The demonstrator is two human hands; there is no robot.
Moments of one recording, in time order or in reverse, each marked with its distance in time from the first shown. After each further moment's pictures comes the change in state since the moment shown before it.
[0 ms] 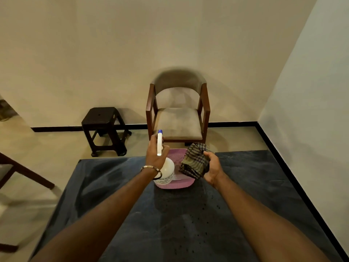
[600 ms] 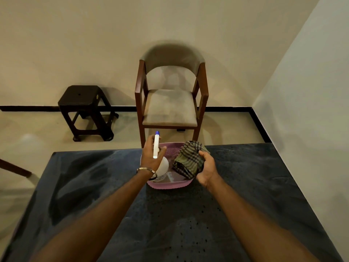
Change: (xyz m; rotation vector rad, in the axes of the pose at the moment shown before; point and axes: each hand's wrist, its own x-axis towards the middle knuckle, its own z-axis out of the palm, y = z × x) left_hand 0.049 -0.108 0.044 -0.065 -0.050 0.022; right_hand 0.065 0.031 -0.001 0.048 0.129 0.038
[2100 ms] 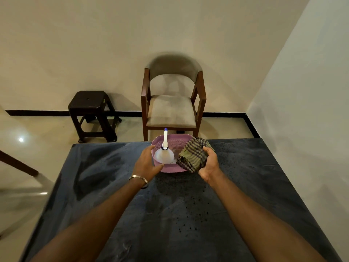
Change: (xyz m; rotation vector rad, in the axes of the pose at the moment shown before) left_hand -0.100 -0.002 -0.083 0.425 -0.175 0.066; right_hand -0.116 0.026 0.012 0.004 0.013 -0.121
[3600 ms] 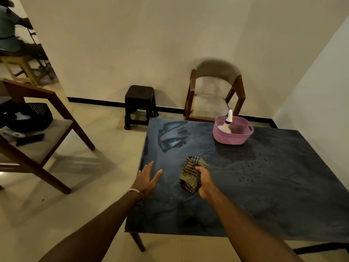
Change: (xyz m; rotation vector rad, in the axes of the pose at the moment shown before) left_hand -0.328 -0.184 -0.240 -0.124 -0.143 -0.298; right_hand -0.246 0.336 0.099 -0.373 0.045 0.097
